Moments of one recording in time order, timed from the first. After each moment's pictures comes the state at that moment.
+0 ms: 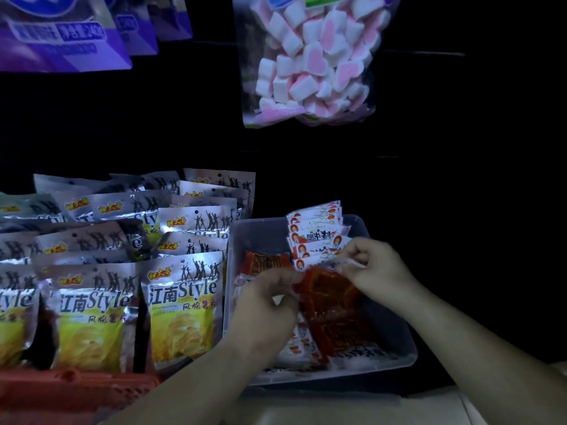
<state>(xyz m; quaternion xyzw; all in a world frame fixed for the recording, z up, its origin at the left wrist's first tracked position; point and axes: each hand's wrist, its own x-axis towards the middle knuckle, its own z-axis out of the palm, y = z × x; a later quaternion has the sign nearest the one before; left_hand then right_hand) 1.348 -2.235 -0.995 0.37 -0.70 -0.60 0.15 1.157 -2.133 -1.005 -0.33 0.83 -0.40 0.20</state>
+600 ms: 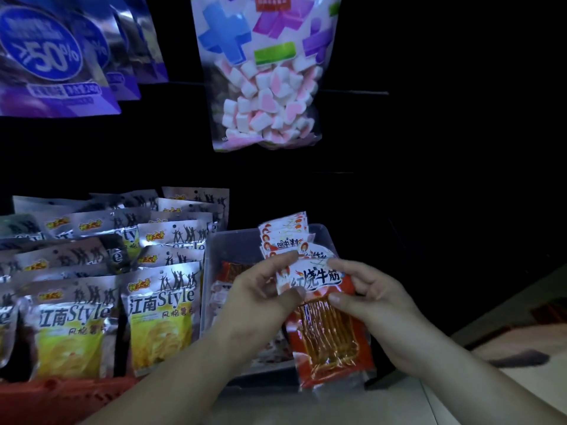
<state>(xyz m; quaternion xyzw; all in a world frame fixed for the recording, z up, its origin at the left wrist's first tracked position) 1.347 -2.197 -0.933 0.27 -0.61 -0.73 0.15 1.219 -2.045 -0.938 -0.19 0.67 -0.62 0.36</state>
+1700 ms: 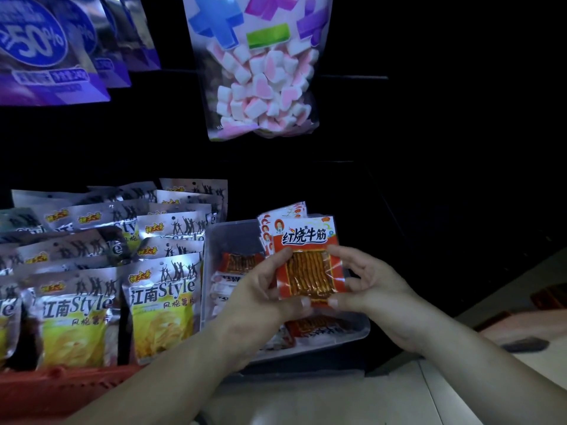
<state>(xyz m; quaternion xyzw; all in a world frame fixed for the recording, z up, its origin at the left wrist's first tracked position) 1.349 -2.197 -0.956 0.23 -0.58 -0.78 0.09 1.203 -2.044 -0.947 -0.23 0.67 -0.58 0.40</state>
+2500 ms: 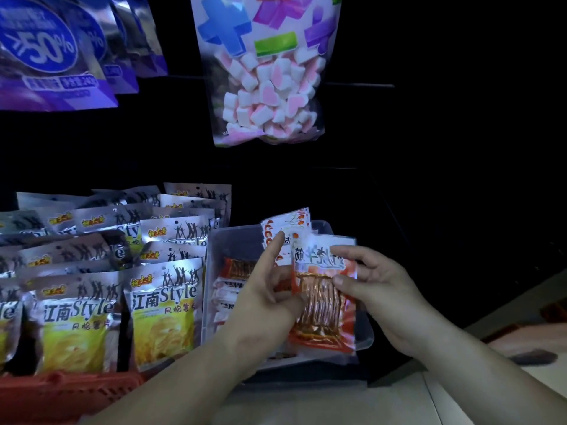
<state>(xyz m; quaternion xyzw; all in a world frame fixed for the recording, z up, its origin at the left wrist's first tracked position) 1.346 -2.197 -0.954 0.23 -0.67 -0.69 0.14 1.206 -2.057 -0.941 -0.19 0.68 -0.63 0.32</state>
